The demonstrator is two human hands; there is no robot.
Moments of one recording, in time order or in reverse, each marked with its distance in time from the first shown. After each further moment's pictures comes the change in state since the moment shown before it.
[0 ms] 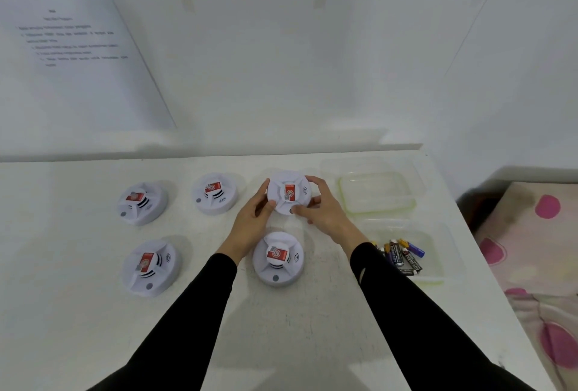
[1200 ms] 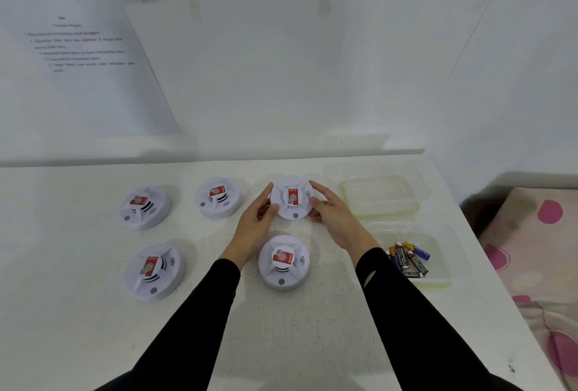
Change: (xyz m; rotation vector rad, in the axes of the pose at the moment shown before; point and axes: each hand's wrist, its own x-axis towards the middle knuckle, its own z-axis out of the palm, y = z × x) left_hand -0.002 0.005 -0.001 -0.089 0.045 -0.045; right_hand 0.009 0.008 0.000 0.259 0.055 0.089
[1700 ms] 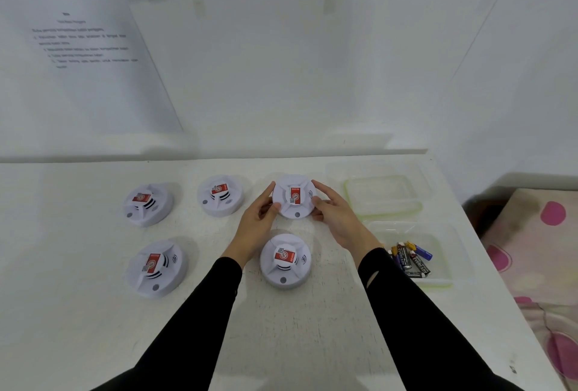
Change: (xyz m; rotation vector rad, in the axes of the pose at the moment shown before) left_hand 0.000 -0.001 0.000 0.002 0.013 0.014; right_hand 0.000 0.001 0.001 0.045 0.002 -0.006
